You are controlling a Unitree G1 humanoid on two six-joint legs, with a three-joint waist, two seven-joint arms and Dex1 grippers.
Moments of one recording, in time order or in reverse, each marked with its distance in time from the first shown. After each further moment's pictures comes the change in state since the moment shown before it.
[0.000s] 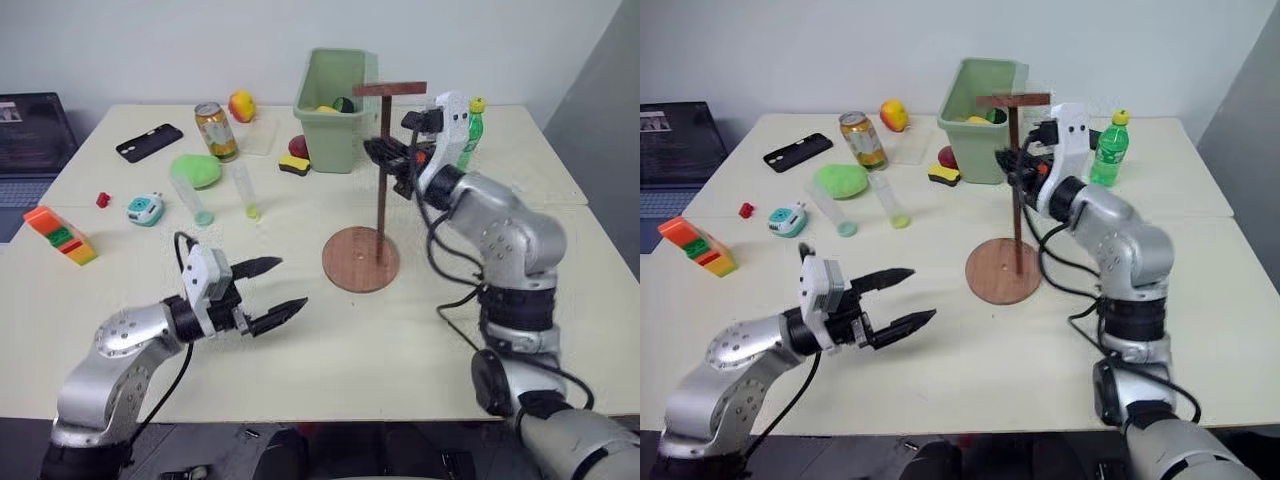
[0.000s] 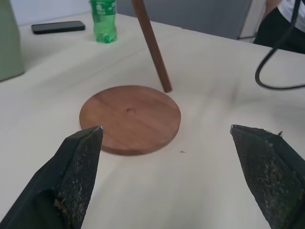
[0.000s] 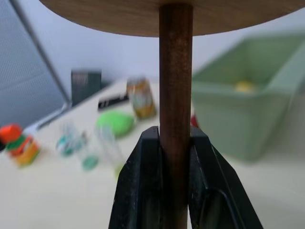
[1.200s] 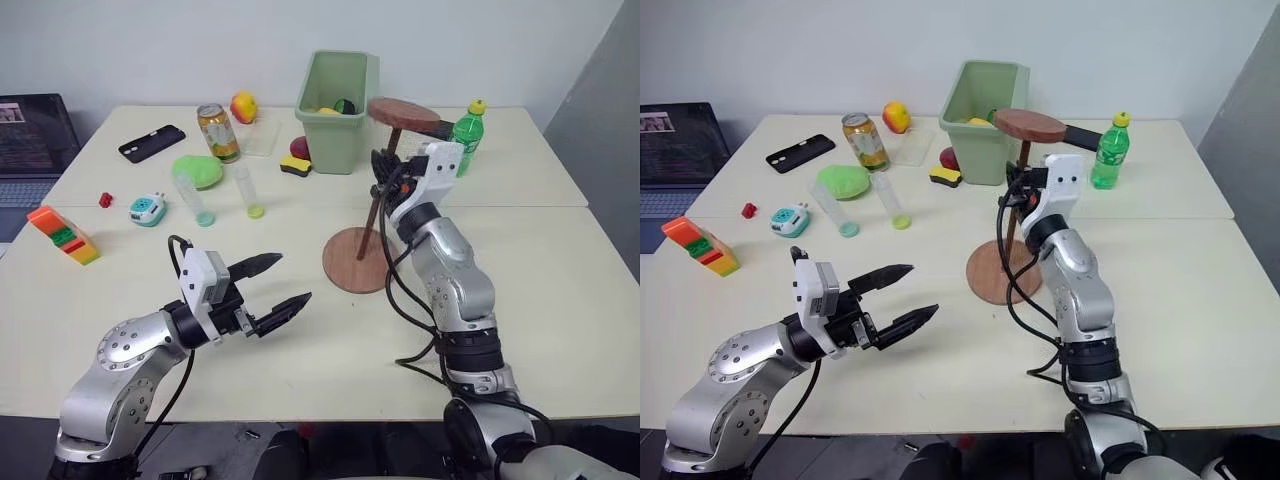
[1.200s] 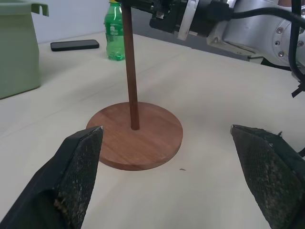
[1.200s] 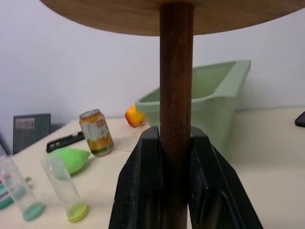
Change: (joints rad) left arm -0.035 -0.026 -0.011 -0.041 -0.032 -0.004 0.062; right arm 0.169 0.098 0.115 0.152 -0.158 -0.442 -0.157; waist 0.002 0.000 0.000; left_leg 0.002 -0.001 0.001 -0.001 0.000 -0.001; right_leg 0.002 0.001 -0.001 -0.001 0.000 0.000
